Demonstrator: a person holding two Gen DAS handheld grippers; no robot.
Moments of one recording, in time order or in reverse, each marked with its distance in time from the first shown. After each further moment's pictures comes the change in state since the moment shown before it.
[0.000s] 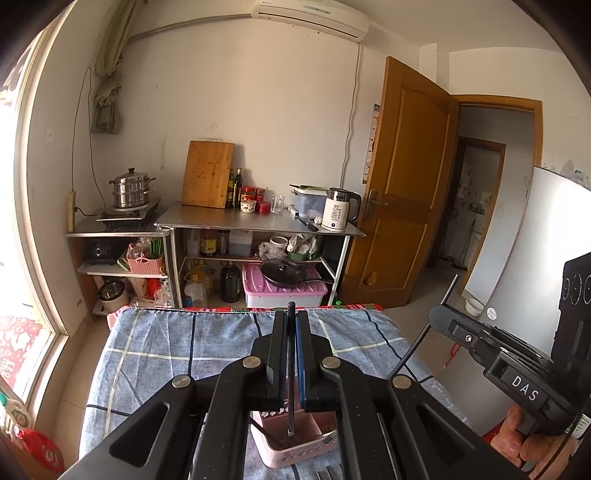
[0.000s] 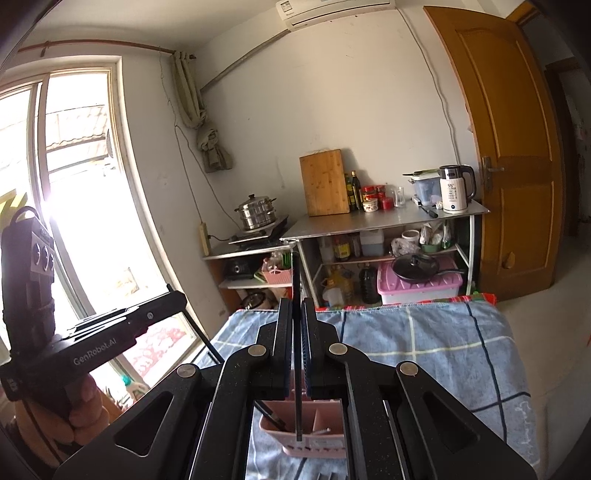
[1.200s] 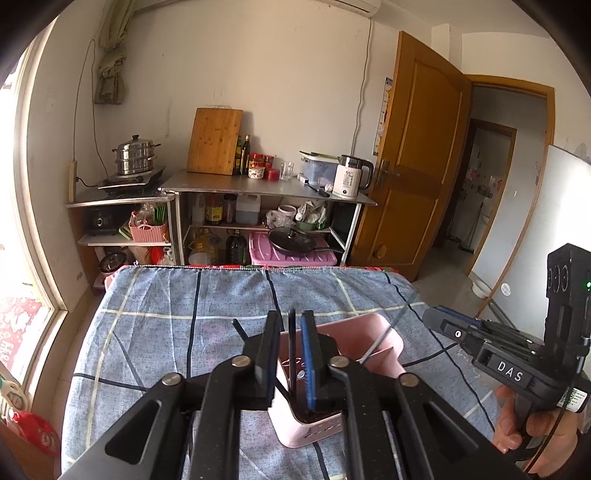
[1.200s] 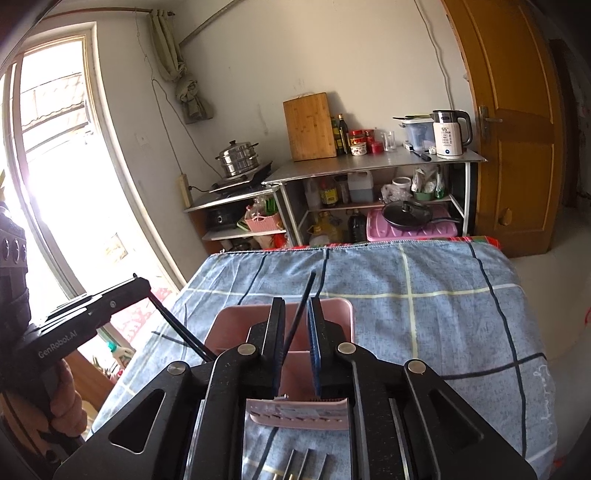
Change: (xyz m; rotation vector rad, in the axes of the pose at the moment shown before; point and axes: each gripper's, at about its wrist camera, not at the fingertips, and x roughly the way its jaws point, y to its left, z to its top) left arm 0.036 0.028 -0.069 -0.014 0.085 0.018; right arm 0.053 -0.032 -0.059 0.018 0.193 -0.044
